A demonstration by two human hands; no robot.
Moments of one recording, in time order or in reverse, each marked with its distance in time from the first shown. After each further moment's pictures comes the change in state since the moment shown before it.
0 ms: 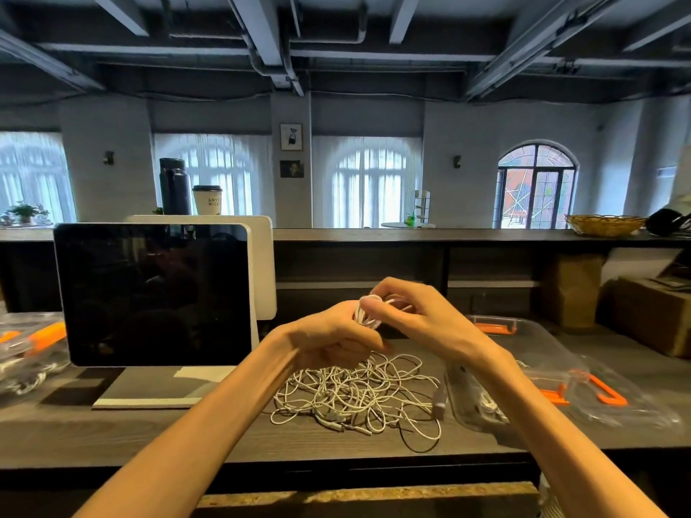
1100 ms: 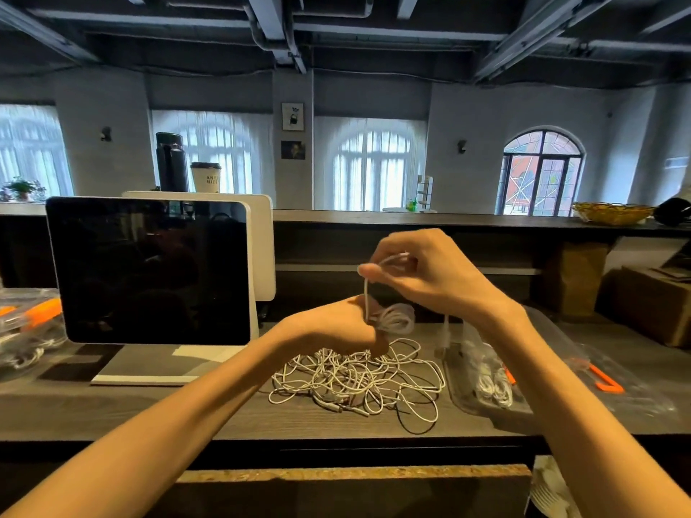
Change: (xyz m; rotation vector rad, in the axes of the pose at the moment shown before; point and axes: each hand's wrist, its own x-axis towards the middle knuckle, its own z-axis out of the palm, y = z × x) left_hand 0.005 0.007 0.024 0.684 0.322 -0.187; right_hand 0.017 -0.031 -0.022 -0.326 0.072 -0.222
